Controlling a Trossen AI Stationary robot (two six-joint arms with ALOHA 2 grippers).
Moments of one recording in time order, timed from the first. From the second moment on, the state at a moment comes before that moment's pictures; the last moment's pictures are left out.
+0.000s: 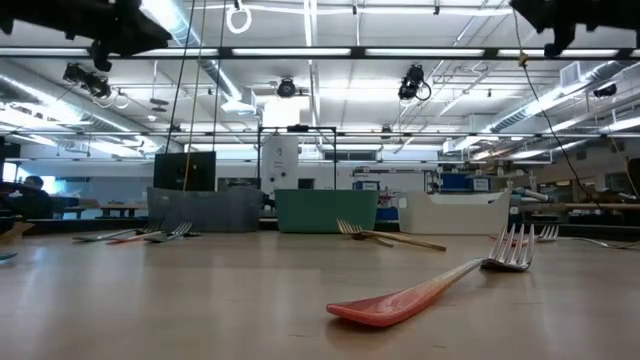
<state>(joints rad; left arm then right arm) 0.71 0.31 0.48 -0.02 -0.16 -0.26 -0.58 0.26 0.34 0.55 0.21 0.34</state>
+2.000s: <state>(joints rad) 0.30 0.91 0.58 -0.05 -0.01 -0.62 -0.28 1.07 0.72 -0.48 -0.04 0.56</state>
